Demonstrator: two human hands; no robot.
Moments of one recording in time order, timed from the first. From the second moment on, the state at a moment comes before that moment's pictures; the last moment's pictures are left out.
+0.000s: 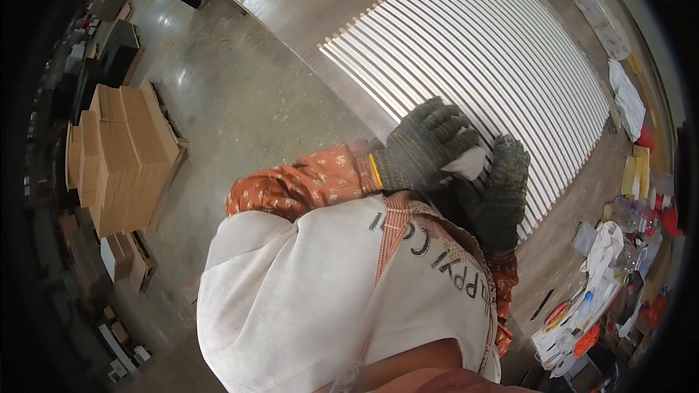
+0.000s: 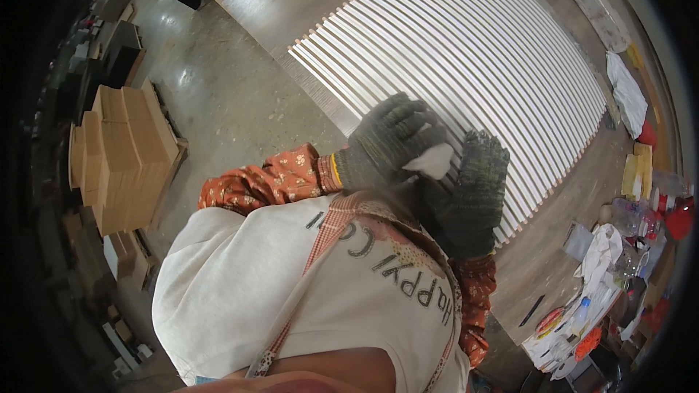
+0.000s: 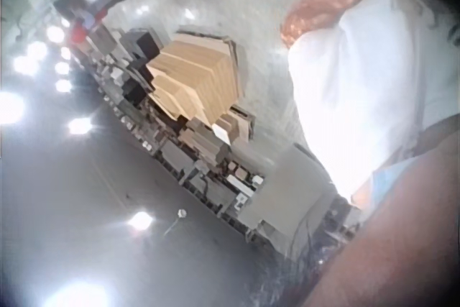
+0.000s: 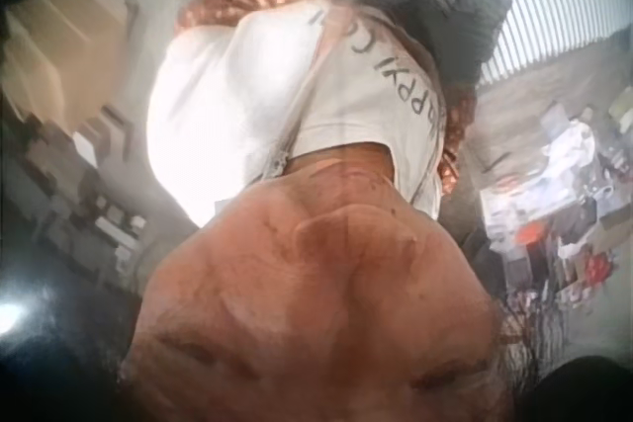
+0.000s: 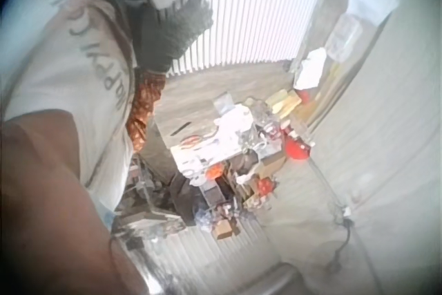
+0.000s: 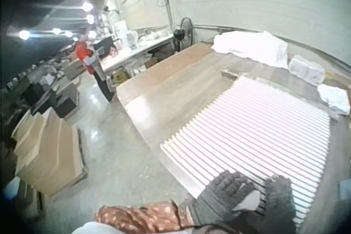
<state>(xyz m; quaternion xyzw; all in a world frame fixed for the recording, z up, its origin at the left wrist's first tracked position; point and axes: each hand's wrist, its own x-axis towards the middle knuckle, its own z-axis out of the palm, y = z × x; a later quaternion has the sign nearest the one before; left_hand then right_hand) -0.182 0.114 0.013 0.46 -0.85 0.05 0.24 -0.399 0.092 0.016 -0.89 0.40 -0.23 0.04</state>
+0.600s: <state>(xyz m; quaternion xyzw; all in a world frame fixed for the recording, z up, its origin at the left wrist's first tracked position) -0.090 0.053 -0.016 0.34 -0.81 -0.14 0.45 -0.412 0.085 0.022 -0.90 0.39 -0.18 0.01</state>
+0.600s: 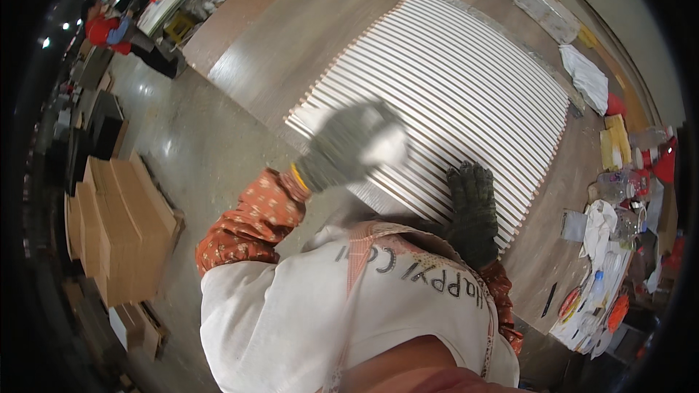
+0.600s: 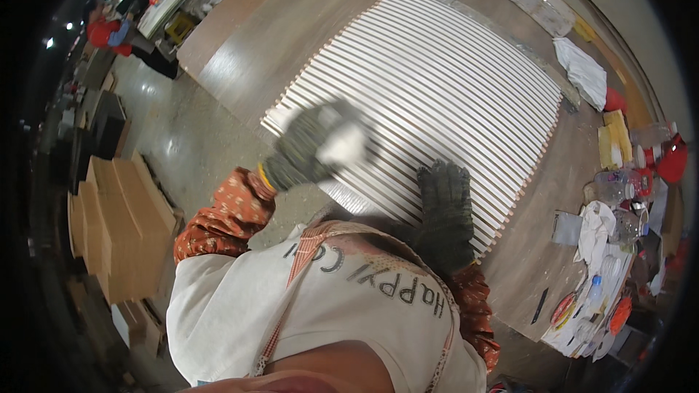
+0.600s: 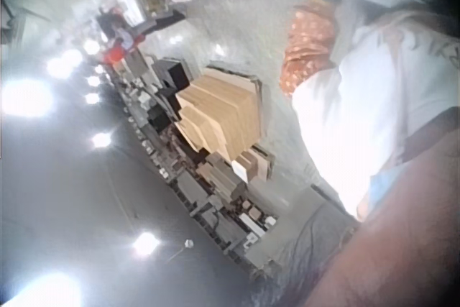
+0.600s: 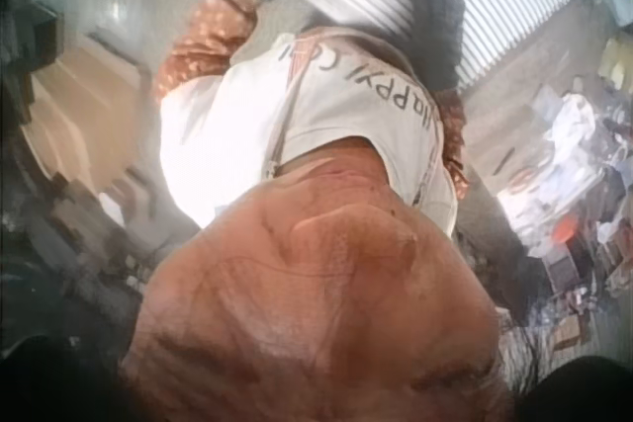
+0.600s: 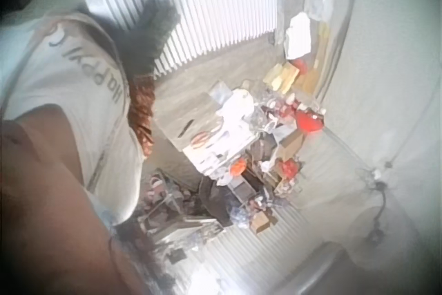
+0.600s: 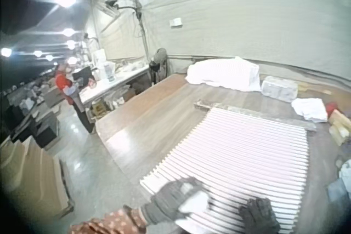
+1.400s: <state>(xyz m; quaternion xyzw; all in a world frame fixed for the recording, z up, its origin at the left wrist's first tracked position) -0.231 -0.119 0.031 0.06 -0.97 -0.05 0.22 -0.416 0.074 0.033 -0.81 0.51 -0.27 0.06</state>
